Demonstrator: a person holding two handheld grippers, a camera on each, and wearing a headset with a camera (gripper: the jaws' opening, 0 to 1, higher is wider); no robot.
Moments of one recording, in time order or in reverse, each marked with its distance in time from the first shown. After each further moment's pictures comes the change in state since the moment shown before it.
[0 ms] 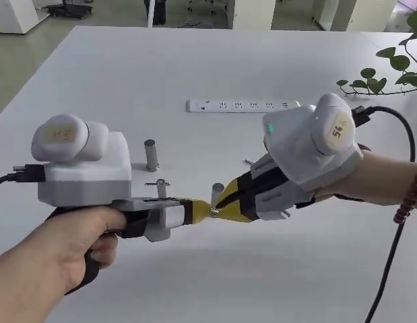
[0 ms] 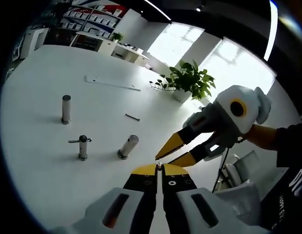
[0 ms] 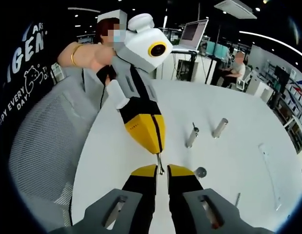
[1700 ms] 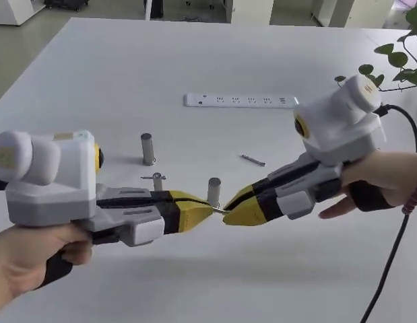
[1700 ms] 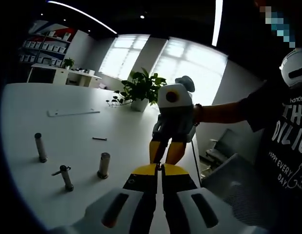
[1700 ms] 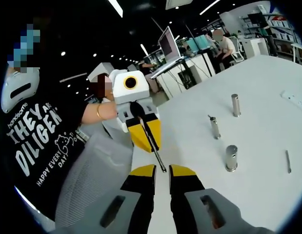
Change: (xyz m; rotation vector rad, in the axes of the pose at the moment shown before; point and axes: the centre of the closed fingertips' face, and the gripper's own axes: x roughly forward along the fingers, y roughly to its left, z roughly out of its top) left arm -0.017 -0.040 0.000 0.332 -0.091 -0.342; right arm -0.030 0.041 0.012 0.455 -0.226 0.322
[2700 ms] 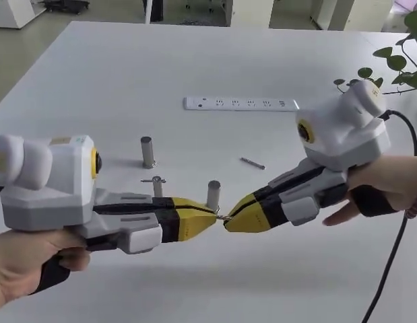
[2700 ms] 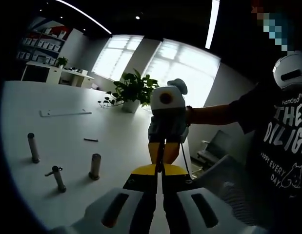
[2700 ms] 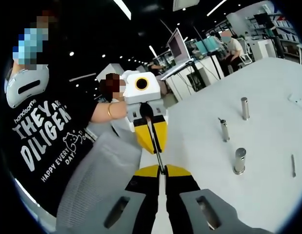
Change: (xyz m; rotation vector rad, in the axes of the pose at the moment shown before) left arm -0.001 -0.011 0.002 -0.006 -0.016 -0.067; right arm -0.001 0.014 0.003 -0.048 -0.020 0.062
